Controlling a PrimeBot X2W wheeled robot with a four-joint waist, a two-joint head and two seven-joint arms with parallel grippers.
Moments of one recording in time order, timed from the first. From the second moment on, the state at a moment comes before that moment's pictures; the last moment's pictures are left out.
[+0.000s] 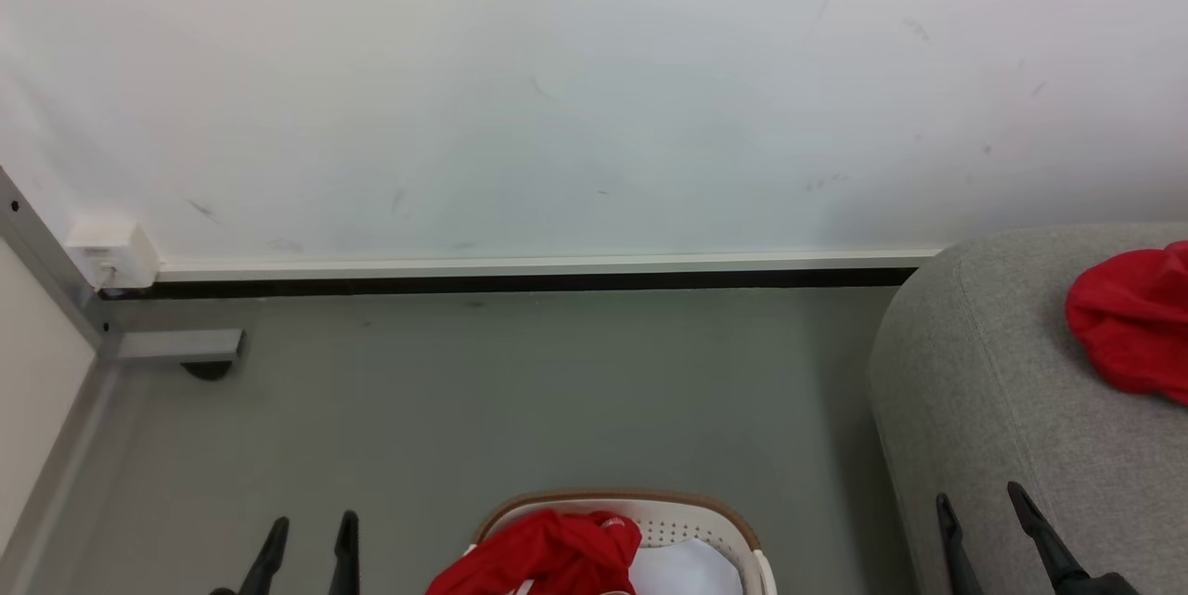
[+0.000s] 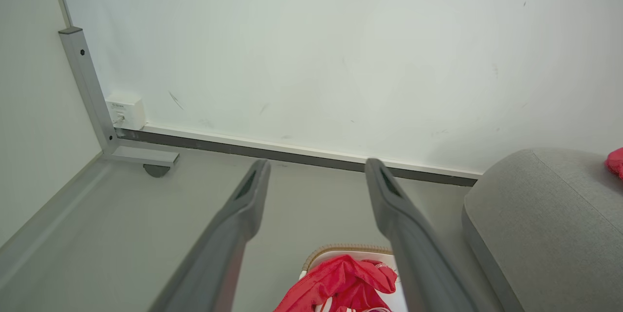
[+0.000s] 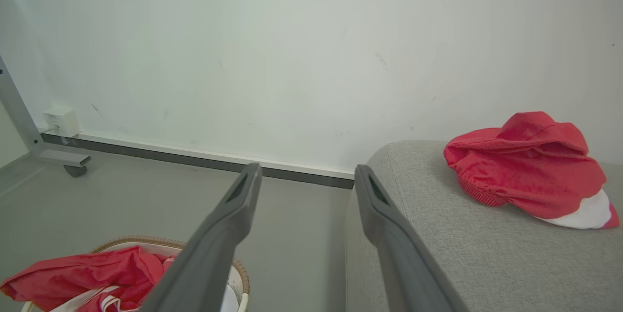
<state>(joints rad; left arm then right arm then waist) 0.08 0.10 0.00 0.22 -0.26 -0.11 -0.26 0.03 -0.05 0.00 0.26 0.04 0.13 -0.26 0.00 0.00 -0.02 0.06</state>
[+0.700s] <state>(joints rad) -0.15 0.14 -0.23 0.30 -0.19 -0.13 -0.18 -0.06 -0.05 0.03 0.19 0.04 0.13 -0.26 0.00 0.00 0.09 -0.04</state>
